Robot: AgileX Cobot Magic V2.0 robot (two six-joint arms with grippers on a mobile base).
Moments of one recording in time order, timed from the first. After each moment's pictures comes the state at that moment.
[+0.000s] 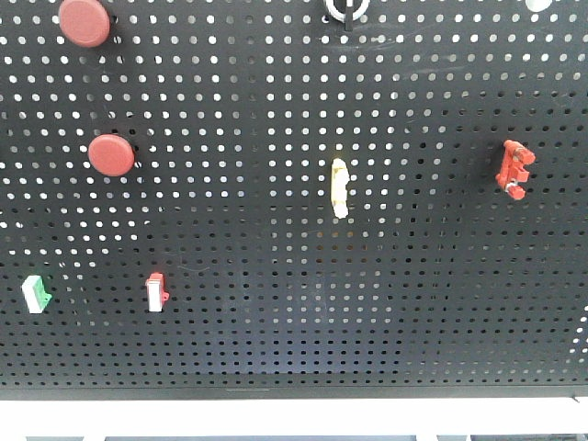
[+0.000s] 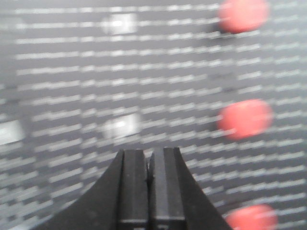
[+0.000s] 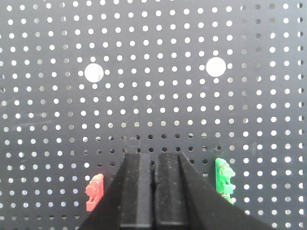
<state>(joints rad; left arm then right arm) -0.19 0.85 -1.00 0.10 -0.14 -0.06 0.02 0.71 -0.82 -0.12 -0.09 0.15</state>
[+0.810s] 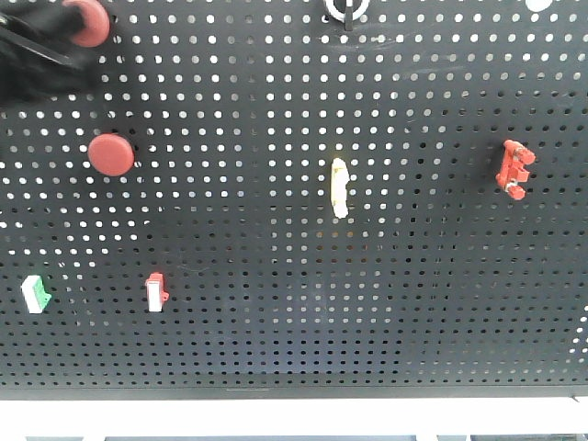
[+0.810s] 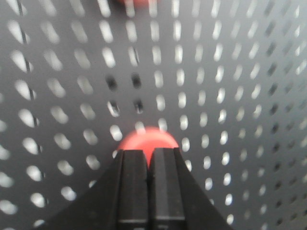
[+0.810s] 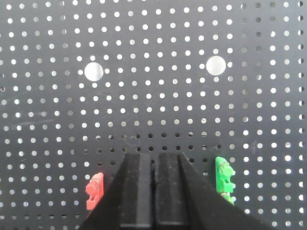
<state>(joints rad) -0.35 1.28 -1.36 0.12 -0.09 -0.06 0.02 0.71 -0.82 -0.12 -0.09 0.15</state>
